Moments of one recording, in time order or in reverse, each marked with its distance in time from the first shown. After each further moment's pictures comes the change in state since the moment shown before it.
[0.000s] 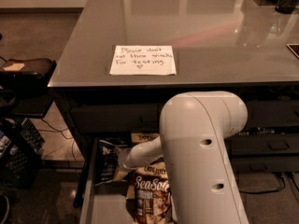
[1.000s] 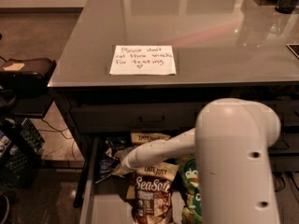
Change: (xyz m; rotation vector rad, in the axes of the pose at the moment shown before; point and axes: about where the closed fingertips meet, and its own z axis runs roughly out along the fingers) arm -0.021 0.002 -0.035 0.013 -0.087 0.074
